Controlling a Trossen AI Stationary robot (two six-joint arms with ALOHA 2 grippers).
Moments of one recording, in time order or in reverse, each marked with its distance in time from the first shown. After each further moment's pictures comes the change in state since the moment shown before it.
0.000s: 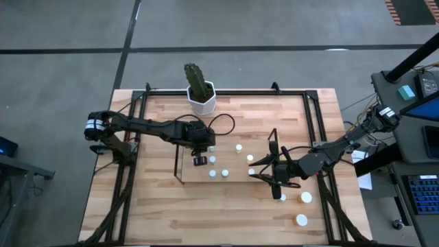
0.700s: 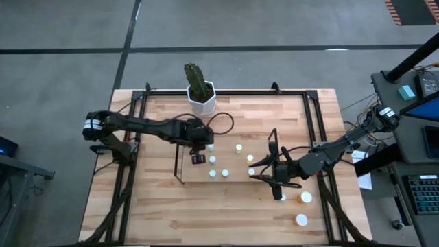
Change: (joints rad) left arm 0.000 -0.021 0.018 -0.056 -0.051 0.008; right arm 0.000 0.000 0.000 0.008 -0.020 0.000
